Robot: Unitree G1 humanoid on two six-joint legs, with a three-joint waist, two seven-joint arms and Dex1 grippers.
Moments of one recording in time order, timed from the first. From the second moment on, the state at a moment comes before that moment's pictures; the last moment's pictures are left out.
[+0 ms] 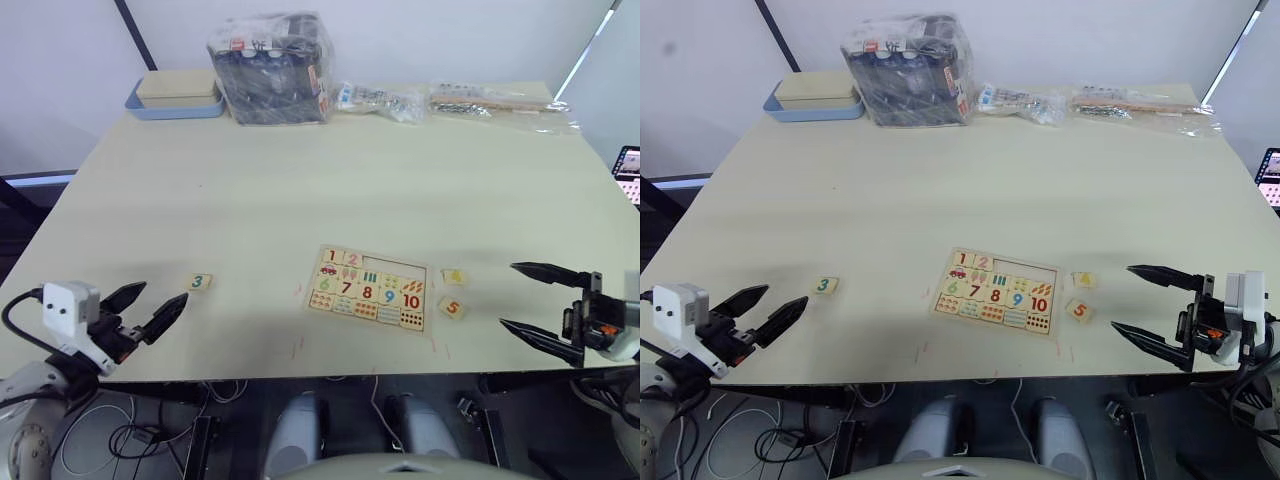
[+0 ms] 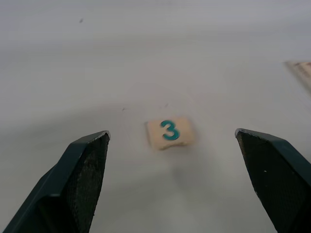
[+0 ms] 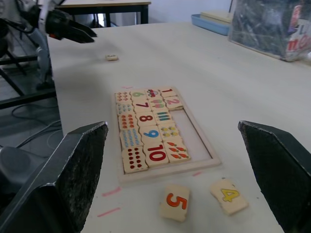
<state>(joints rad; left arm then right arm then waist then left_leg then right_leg) 0.30 0.62 0.59 -0.29 -0.58 0.52 -0.68 0.20 -0.72 -0.39 -0.26 0.72 0.08 1.33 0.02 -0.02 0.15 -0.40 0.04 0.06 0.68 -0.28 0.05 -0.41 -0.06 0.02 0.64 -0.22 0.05</state>
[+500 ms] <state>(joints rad) 0.16 0.49 0.45 -0.50 -0.55 0.88 -0.21 0.21 -0.72 -0.37 -0.32 0.73 0.11 1.33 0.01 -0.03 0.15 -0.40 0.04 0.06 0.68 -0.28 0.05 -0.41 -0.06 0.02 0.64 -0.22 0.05</state>
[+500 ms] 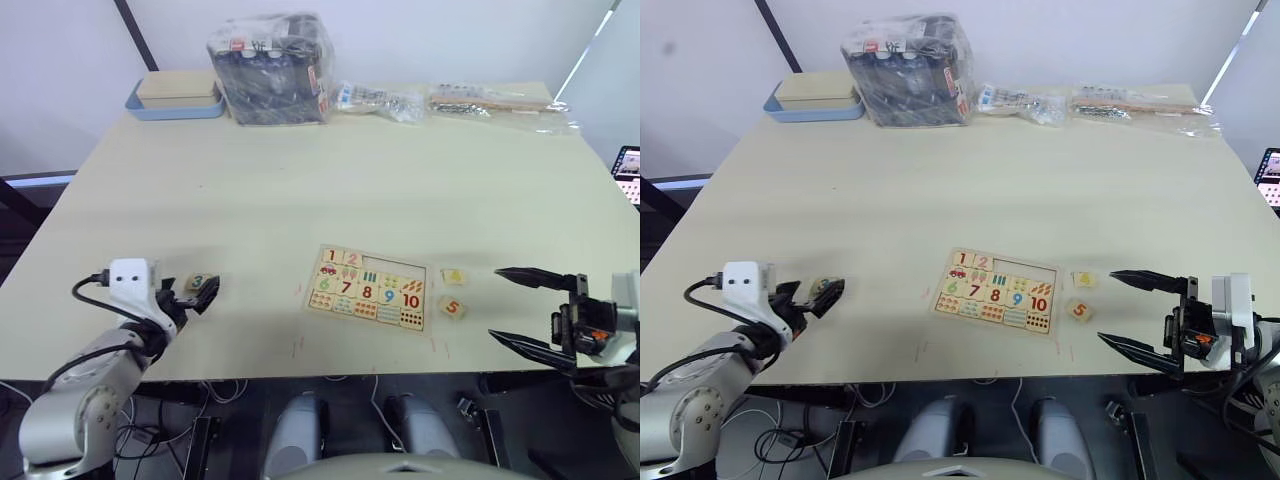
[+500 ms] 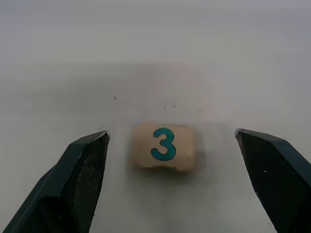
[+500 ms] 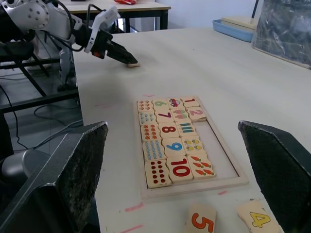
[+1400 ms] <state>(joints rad) 0.13 0.31 0.36 -0.81 -0.57 1.11 -0.01 0.17 -0.72 -0.34 -0.30 0.71 0.11 1.35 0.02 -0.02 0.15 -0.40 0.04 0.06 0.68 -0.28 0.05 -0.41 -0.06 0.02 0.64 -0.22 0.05</state>
